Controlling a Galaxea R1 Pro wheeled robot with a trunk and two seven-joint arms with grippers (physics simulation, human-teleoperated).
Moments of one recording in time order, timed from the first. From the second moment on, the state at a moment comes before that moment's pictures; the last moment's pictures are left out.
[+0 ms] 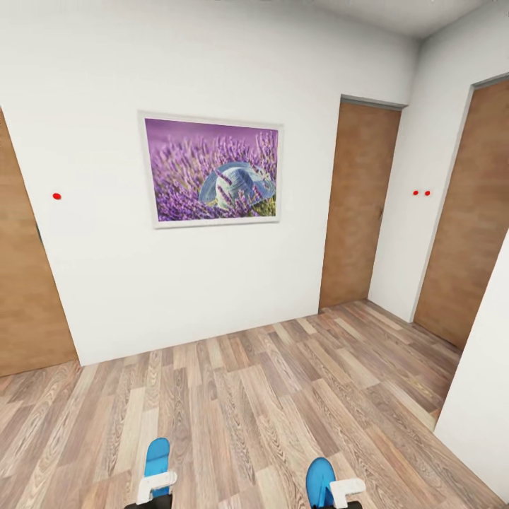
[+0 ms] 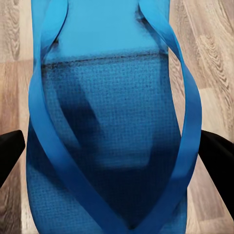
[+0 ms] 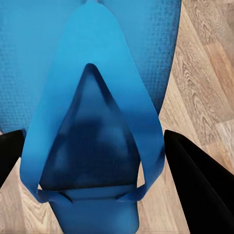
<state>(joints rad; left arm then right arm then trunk) -0.41 0.02 -0.20 -0.17 0.37 -0.13 0.09 -0.36 0.06 0.16 -0.23 -0.01 -0.07 -0.16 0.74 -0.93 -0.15</state>
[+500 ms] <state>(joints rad) -0.35 0.02 -0.20 -0.17 0.37 -0.17 0.09 -0.36 0.06 0.16 -0.18 -0.01 -0.07 -0.17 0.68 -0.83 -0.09</state>
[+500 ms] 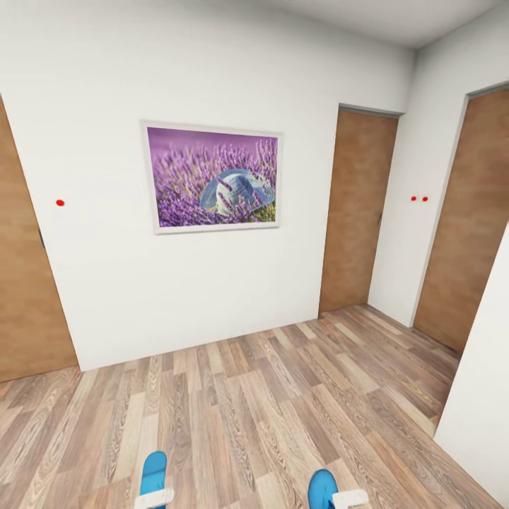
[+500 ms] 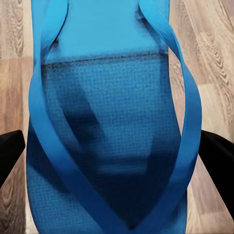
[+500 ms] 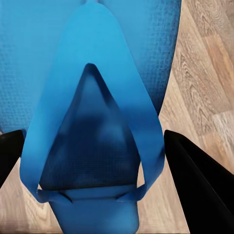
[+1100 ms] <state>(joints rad) -0.35 0.02 -0.20 -0.17 0.37 -0.17 0.09 -0.36 0.06 0.16 -0.17 -0.01 -0.07 -0.16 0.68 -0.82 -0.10</state>
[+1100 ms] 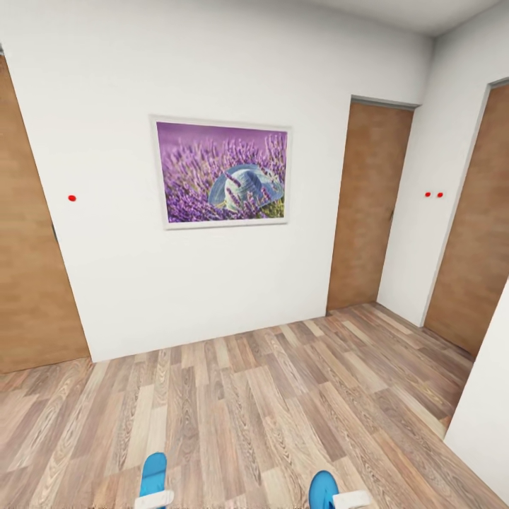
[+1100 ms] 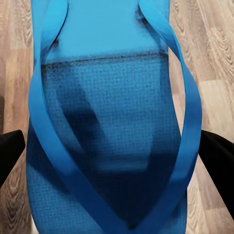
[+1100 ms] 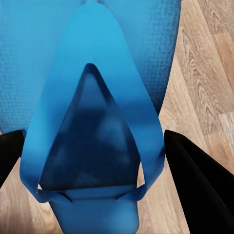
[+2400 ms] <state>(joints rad) -0.35 0.02 -0.20 -0.17 0.37 -0.17 0.09 -0.36 0.05 0.16 -0.17 -0.01 -0.07 -0.16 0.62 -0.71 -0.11</state>
